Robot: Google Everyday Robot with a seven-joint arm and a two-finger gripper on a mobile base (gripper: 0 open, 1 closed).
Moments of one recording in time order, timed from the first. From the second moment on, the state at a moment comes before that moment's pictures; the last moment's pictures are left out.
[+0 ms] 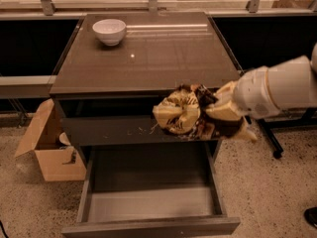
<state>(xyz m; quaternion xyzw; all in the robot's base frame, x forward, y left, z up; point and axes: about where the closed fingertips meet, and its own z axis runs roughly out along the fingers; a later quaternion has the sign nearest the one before) 0.507 -0.138 0.871 -0.55 0.73 0.14 0.38</state>
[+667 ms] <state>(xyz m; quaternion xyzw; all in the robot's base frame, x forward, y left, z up) 0.473 -0.153 0.808 -0.52 0.76 0.15 0.36</state>
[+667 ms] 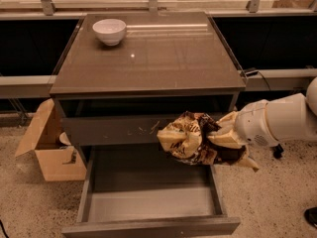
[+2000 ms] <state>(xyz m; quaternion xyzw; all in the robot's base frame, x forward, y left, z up) 0.518 -0.151 0.661 -0.49 0.78 0.19 0.34</state>
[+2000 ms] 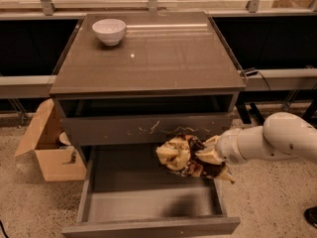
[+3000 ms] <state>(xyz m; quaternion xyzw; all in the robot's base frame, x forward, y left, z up) 0.552 -0.136 0.550 -0.44 0.81 0.22 0.34</state>
